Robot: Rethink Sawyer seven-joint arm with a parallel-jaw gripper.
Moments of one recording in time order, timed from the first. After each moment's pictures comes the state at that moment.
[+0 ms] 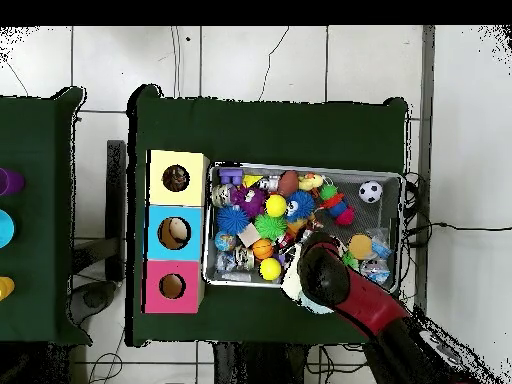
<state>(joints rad) -0.63 -0.54 0.11 1.98 0.02 -0.17 1.55</state>
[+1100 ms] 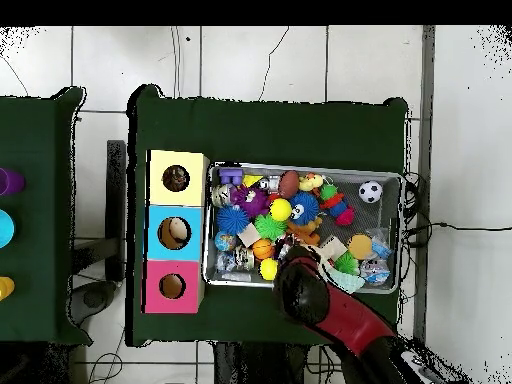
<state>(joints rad) -0.56 -0.66 0.11 2.13 0.08 -0.14 1.56</state>
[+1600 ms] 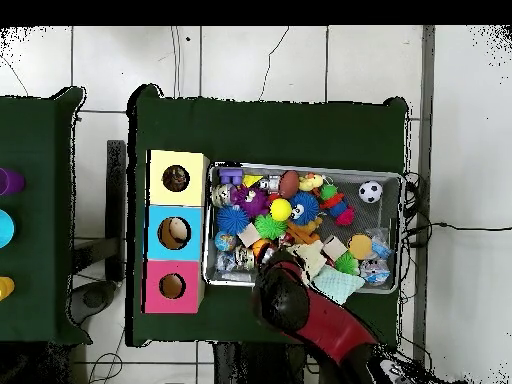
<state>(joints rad) -0.46 -0.73 0.08 2.19 0.16 -0.14 1.59</state>
